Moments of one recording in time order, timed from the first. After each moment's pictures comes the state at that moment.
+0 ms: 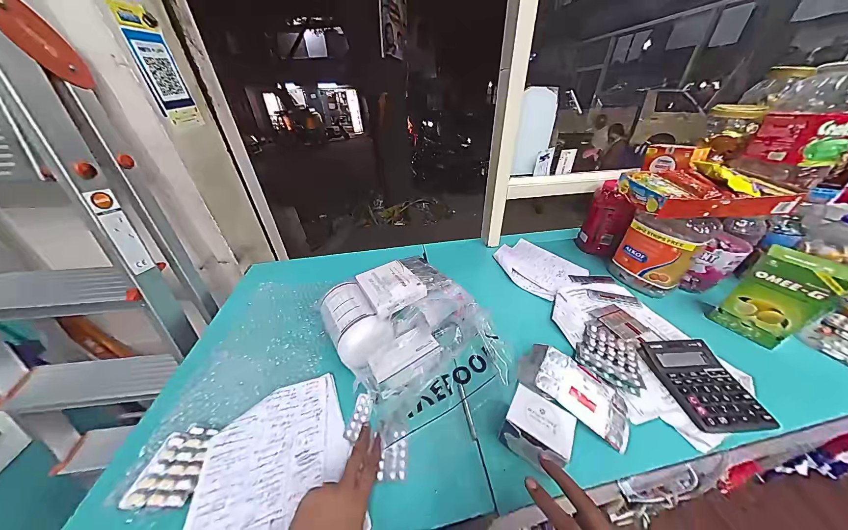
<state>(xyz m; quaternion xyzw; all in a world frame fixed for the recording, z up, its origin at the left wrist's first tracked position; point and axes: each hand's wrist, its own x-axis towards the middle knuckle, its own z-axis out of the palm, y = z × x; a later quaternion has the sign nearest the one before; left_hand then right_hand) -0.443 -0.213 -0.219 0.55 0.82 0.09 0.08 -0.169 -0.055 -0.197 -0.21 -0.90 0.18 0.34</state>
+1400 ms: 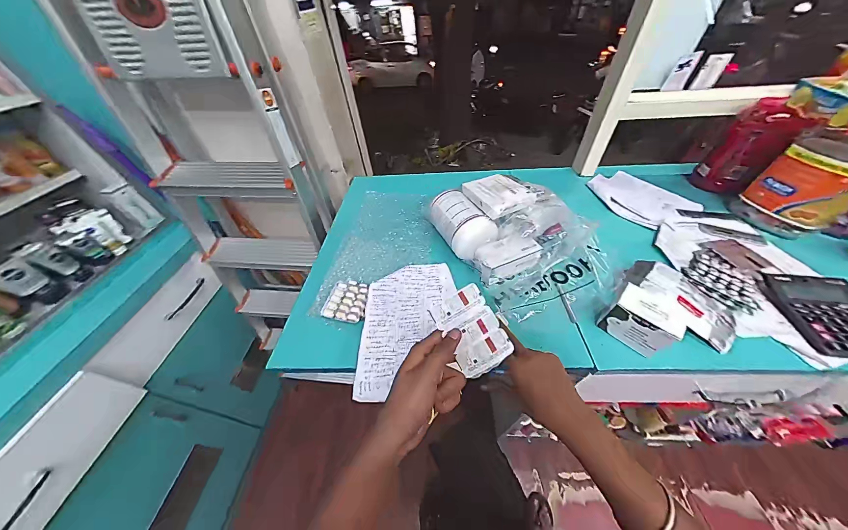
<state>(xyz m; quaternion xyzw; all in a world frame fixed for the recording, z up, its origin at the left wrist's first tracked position) -0.428 -0.307 -0.154 0.21 0.46 0.73 0.46 -0.308 -0.132 -0.215 -0.14 -0.98 0.10 0.08</state>
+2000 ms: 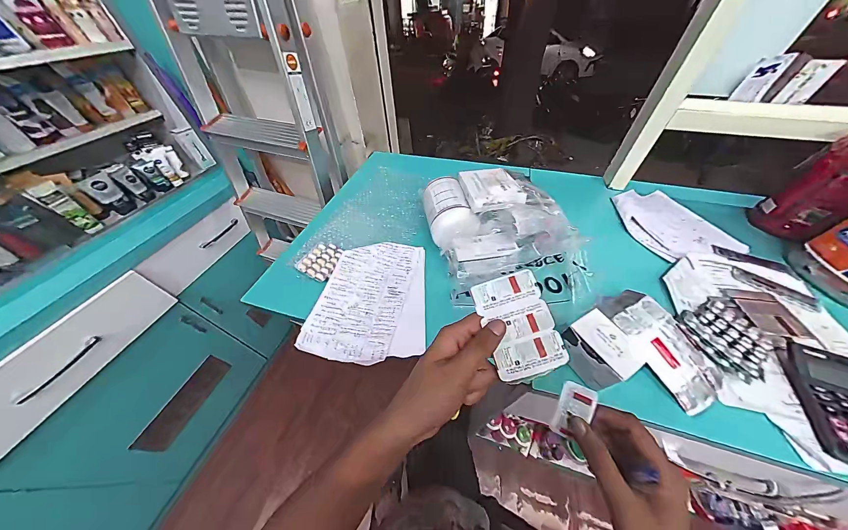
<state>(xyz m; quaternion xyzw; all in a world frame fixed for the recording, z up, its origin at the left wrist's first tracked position) -0.339 -0.205 -0.122 0.30 0.45 0.74 0.40 -0.155 -0.054 -0.191 -0.13 -0.75 0.53 0.36</state>
